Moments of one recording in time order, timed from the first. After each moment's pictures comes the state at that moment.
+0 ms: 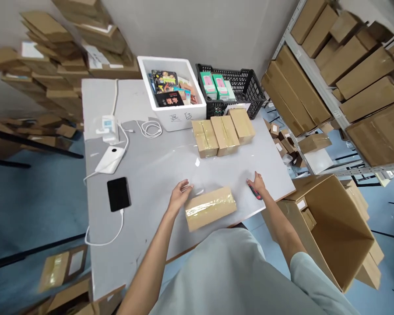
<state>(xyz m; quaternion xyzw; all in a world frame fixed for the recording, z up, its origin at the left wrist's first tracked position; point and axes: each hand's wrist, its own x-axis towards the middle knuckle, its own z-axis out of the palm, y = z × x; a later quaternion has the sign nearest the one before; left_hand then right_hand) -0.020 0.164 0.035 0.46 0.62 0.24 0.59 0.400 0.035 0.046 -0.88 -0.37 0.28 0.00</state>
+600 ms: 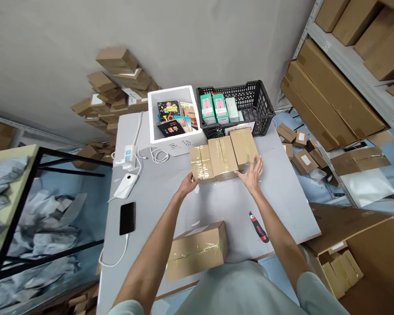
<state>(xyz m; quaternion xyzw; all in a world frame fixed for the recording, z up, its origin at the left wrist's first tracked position) 0.100 0.352 0.042 0.53 0.65 0.19 0.52 0.433 0.251 0.035 -0.83 -0.48 0.15 0.24</state>
